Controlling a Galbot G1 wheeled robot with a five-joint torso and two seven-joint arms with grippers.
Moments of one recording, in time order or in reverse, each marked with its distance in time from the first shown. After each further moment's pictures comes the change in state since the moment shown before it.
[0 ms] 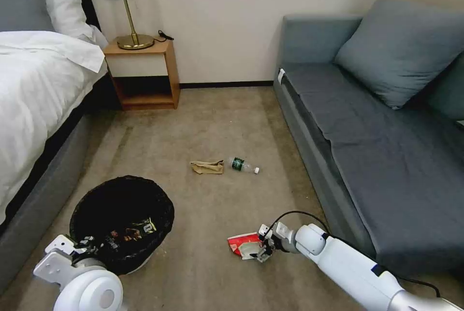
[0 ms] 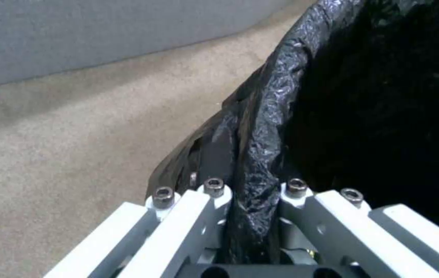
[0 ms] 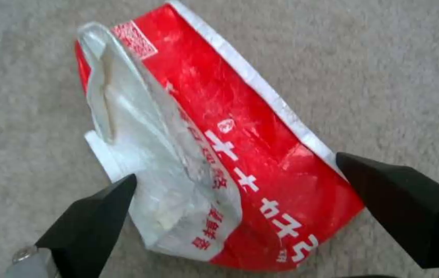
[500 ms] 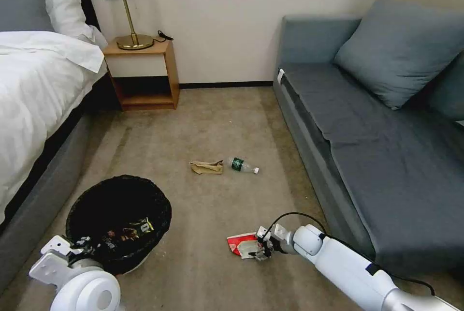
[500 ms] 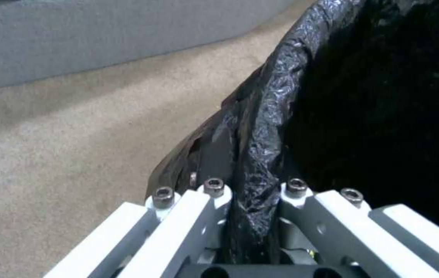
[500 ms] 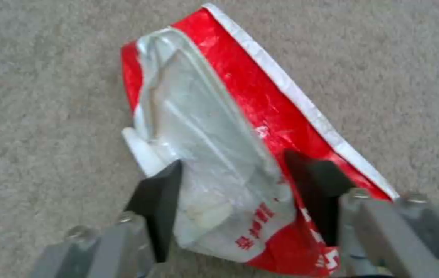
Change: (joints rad) left arm 0.000 0.000 -0.004 -0.004 -0.001 -0.002 0.000; right arm -0.002 0.011 -0.003 -0.006 -0.021 0.002 -0.018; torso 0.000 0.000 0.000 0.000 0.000
